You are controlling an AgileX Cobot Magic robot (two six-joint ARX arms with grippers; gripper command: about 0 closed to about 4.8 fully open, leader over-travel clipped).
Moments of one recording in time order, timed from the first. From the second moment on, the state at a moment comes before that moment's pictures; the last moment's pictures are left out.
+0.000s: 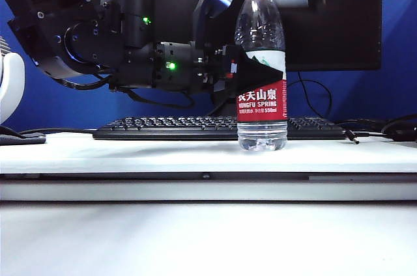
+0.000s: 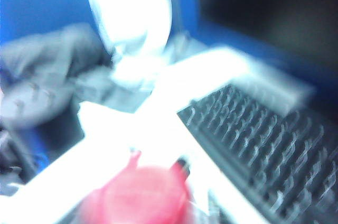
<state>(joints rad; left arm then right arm) -0.61 1.95 0.98 0.94 0.71 0.21 0.30 1.34 0.97 0.12 -0.77 -0.03</state>
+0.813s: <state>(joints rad) -0.61 1.95 0.99 0.93 0.71 0.21 0.83 1.16 0.97 0.00 0.44 0.00</state>
